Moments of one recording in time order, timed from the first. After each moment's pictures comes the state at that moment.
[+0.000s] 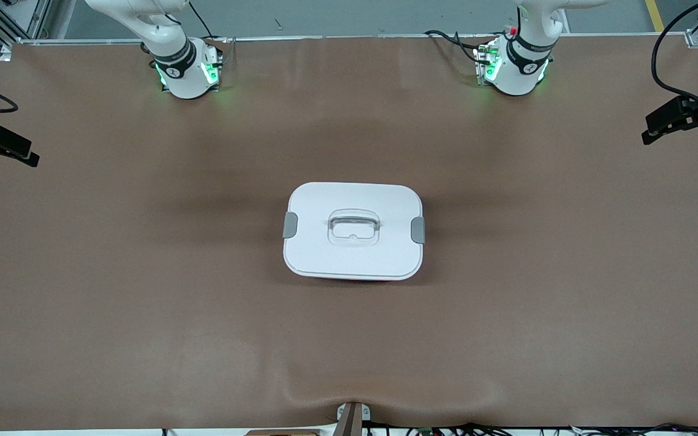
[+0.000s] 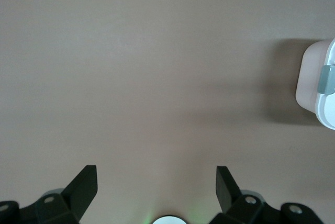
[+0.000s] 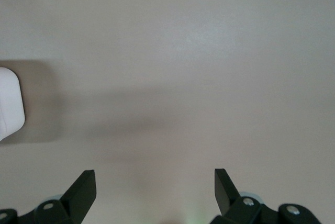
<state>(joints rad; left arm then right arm) 0.00 -0.03 -0.01 -1.53 0.01 1.46 -0.02 -0.01 0.03 -0.08 -1.49 0.01 1.47 -0.01</state>
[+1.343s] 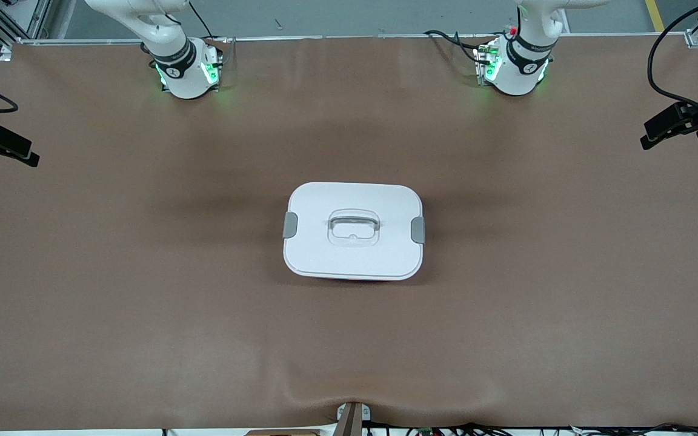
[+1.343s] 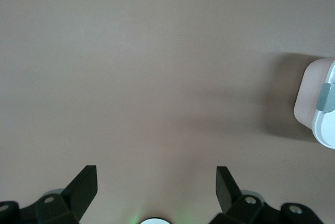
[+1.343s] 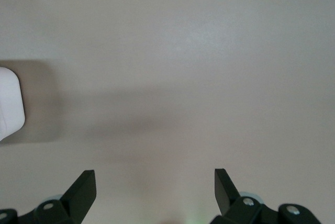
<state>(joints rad) -0.01 -0.03 -0.01 -1.54 0.01 1.47 -0.12 -0.01 0.03 -0.08 -1.49 0.01 1.47 -0.01</state>
